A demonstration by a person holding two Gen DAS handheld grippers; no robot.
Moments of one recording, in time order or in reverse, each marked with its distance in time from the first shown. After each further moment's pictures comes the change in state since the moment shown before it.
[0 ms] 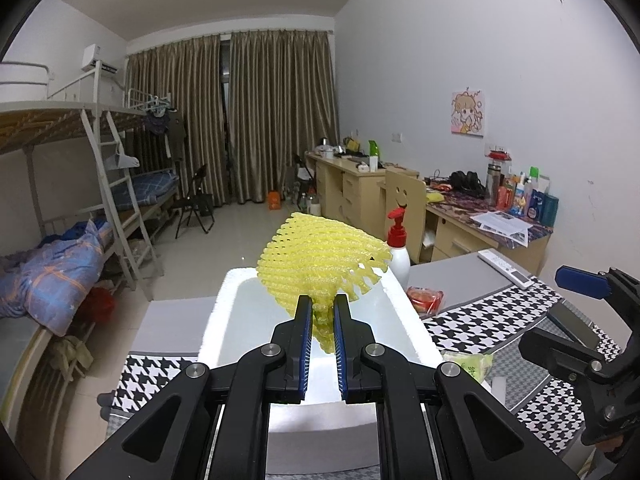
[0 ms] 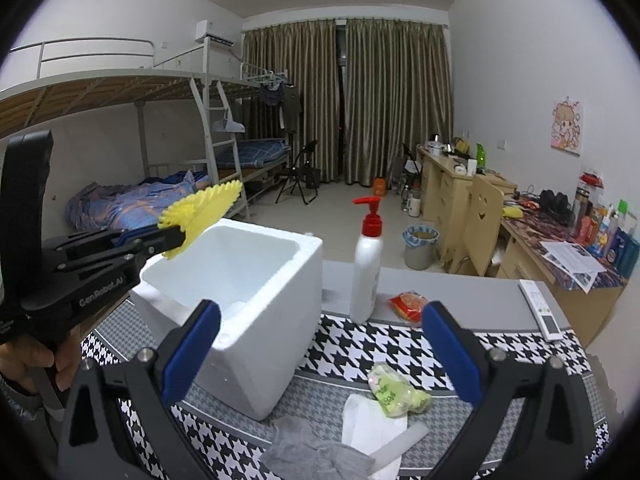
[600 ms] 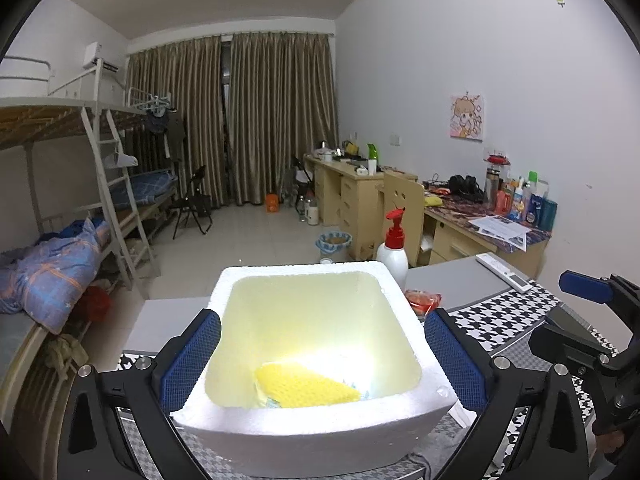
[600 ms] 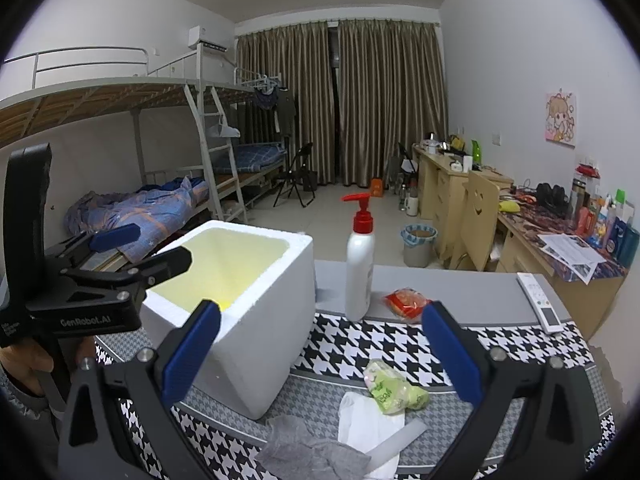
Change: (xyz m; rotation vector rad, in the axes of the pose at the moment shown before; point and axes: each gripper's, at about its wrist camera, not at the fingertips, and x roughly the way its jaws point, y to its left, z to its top) left arm -0.003 -0.001 -0.001 -0.020 -0.021 -0.005; right arm -0.006 -0.013 -0.003 0.029 -0.016 0.002
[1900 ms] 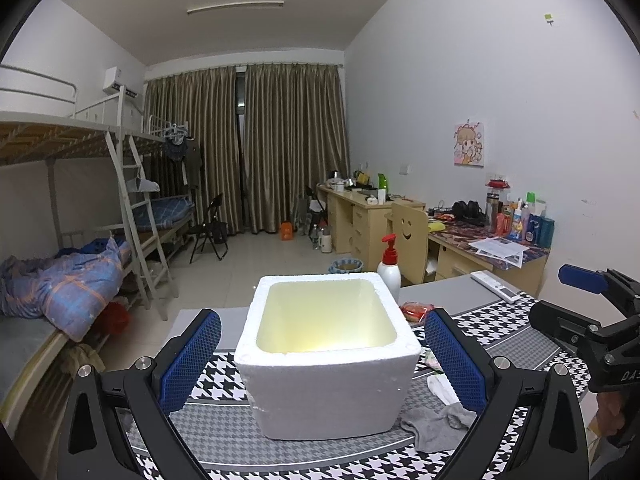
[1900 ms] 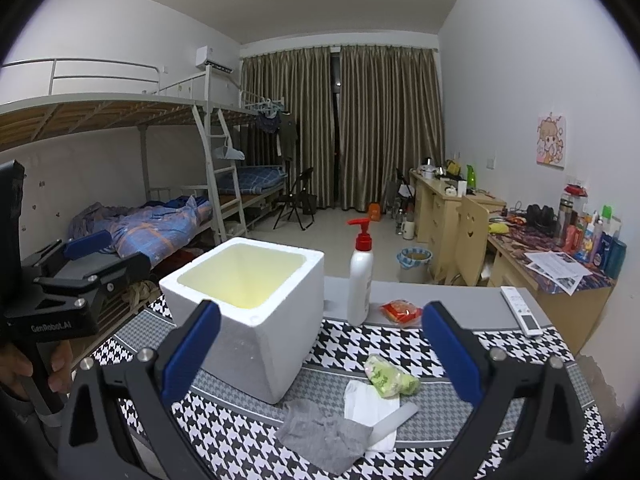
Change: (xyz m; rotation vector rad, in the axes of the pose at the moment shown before) left arm -0.086 -0.005 -0.016 0.008 -0.119 0.046; right arm -0.068 0.019 -0.010 -0.019 -0.094 -0.013
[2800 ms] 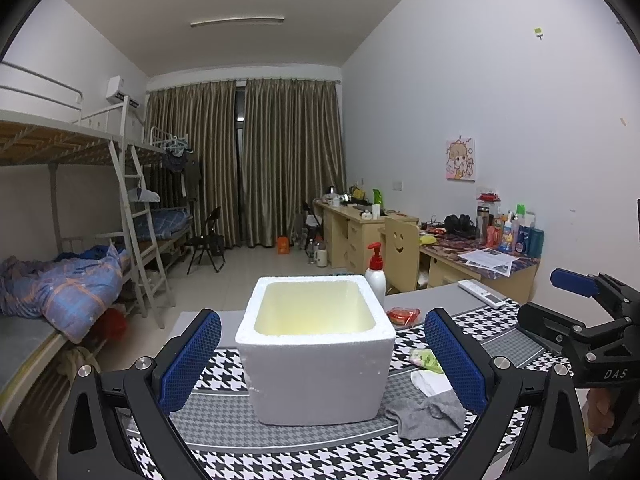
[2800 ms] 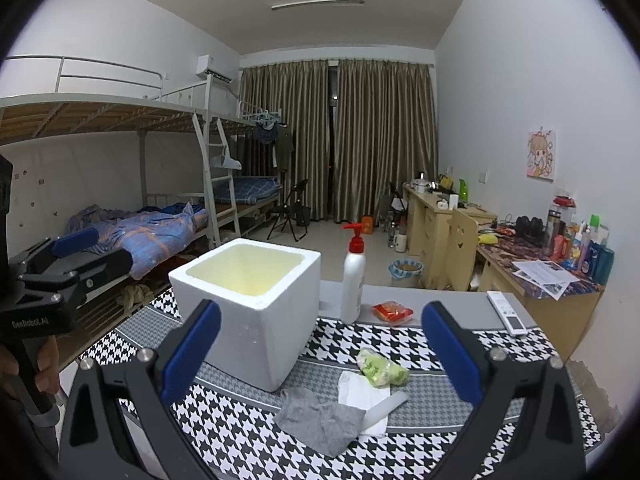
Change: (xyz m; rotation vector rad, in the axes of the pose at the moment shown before) left arm -0.042 -0.010 -0.016 -0.007 -0.057 -0.013; right arm -0.031 0.009 -0.019 -0.020 -0.052 -0.024
